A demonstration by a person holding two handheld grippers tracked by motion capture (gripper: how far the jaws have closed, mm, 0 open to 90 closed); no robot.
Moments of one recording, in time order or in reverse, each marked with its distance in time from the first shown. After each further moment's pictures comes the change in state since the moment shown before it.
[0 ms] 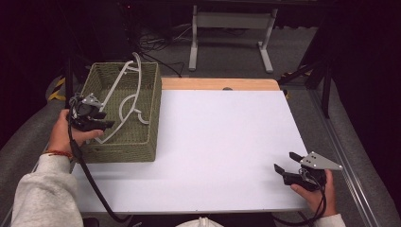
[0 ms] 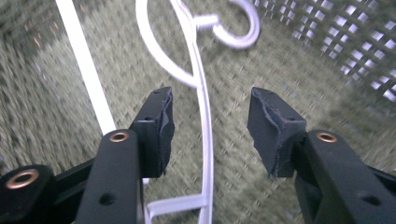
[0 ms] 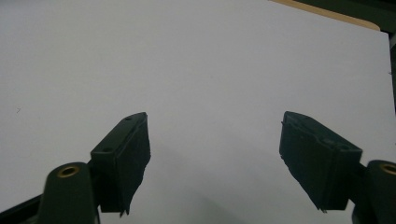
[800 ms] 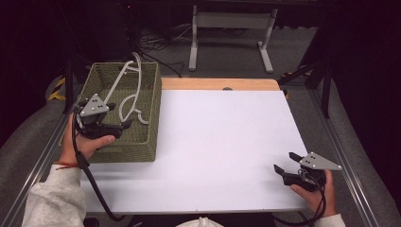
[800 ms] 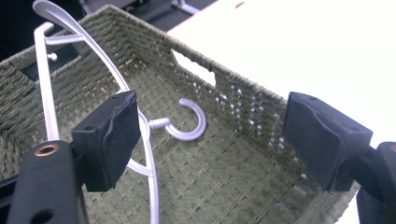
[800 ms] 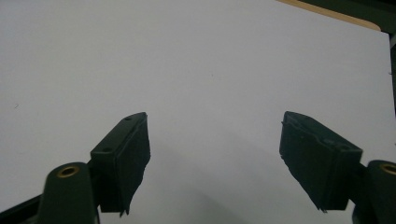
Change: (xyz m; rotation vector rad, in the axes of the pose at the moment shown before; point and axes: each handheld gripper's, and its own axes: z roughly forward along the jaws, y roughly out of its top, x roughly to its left) left arm -0.059 0.010 -0.026 -0.353 -0.027 0.051; right arm 0.001 0.000 0.000 0.007 -0.003 -0.010
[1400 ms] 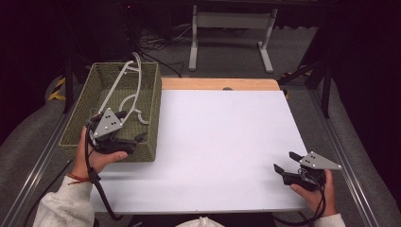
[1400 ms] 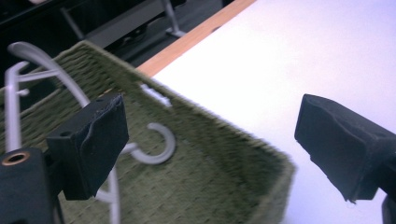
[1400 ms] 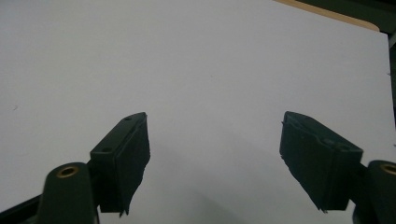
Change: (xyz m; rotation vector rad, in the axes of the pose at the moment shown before) left arm -0.054 0.000 0.002 -0.074 0.014 0.102; right arm 0.000 0.002 0.000 -0.001 -0.003 0.001
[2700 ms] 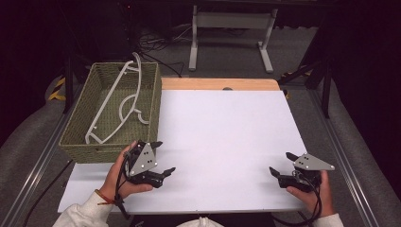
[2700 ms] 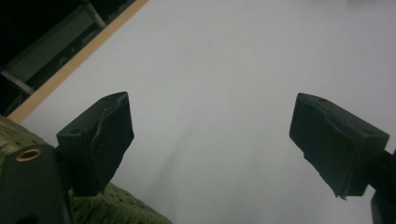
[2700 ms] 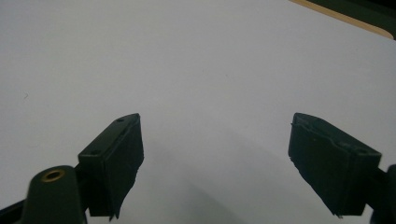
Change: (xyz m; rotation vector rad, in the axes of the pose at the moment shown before) left arm -0.089 -0.026 0.034 0.008 -0.235 0.178; right arm 0.012 0.003 0.005 0.030 0.013 -0.068
